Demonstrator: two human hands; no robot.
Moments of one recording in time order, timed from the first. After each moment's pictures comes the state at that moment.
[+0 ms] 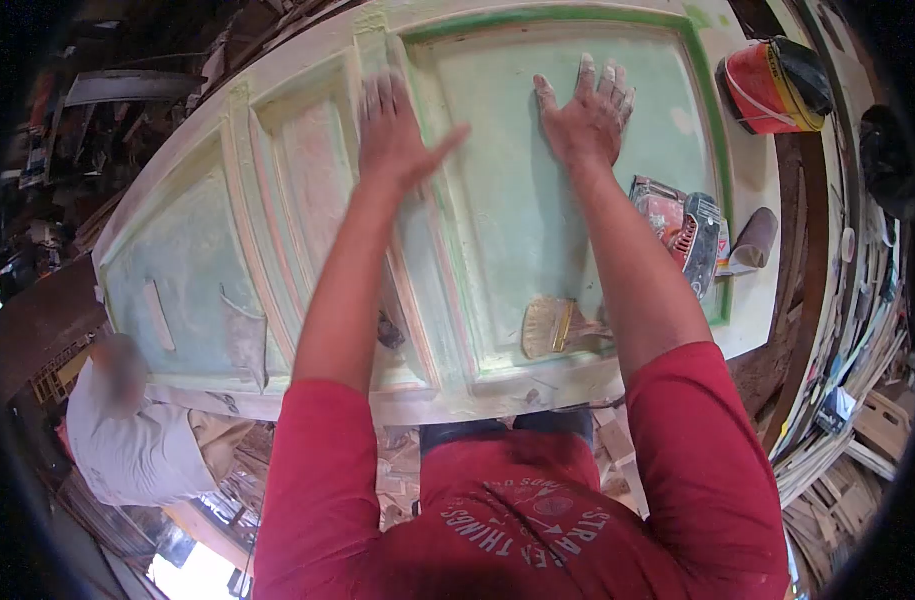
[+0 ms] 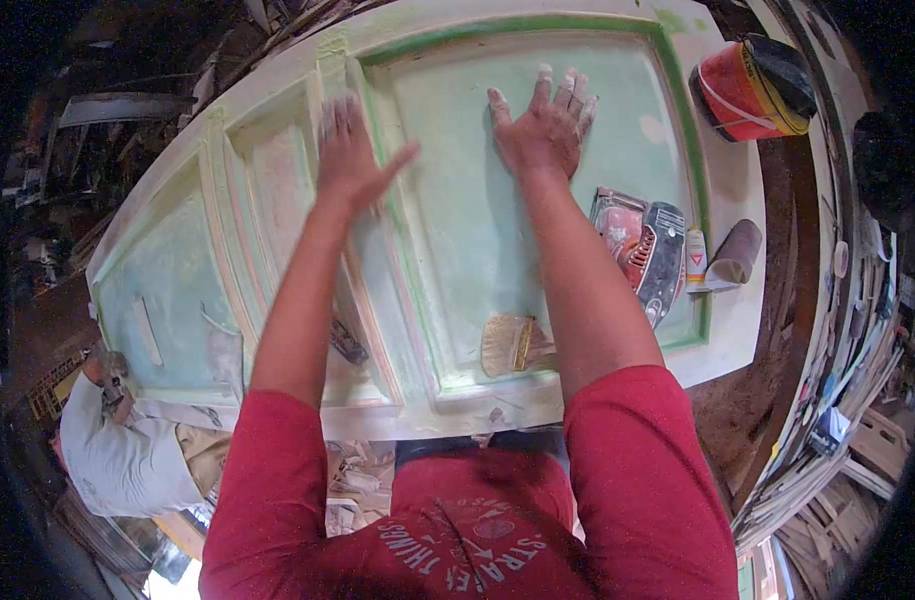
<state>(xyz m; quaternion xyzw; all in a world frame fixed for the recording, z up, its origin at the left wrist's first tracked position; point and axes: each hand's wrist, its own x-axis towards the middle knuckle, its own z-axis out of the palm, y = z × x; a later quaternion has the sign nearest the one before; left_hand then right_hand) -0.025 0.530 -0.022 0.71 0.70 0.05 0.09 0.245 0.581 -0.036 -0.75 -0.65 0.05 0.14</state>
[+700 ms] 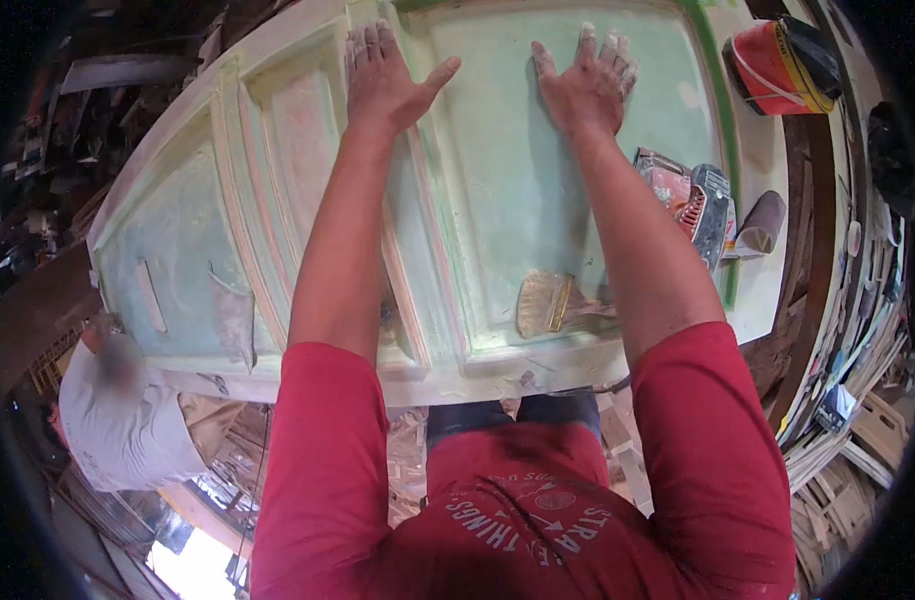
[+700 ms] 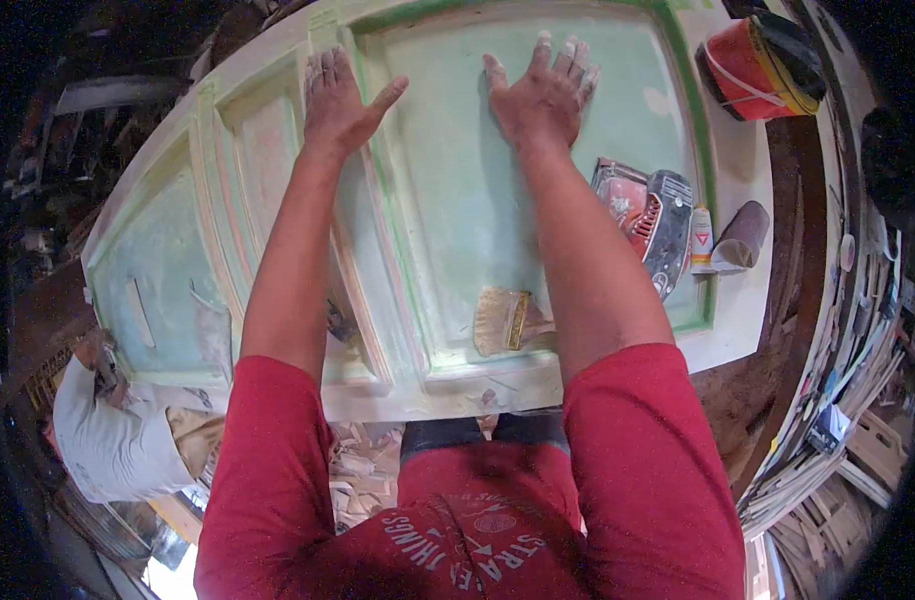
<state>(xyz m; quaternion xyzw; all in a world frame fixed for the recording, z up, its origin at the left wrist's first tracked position) -0.018 0.550 -0.028 0.68 0.72 0.11 0.10 0.250 0.580 -0.041 -0.74 -0.65 0.04 0.17</state>
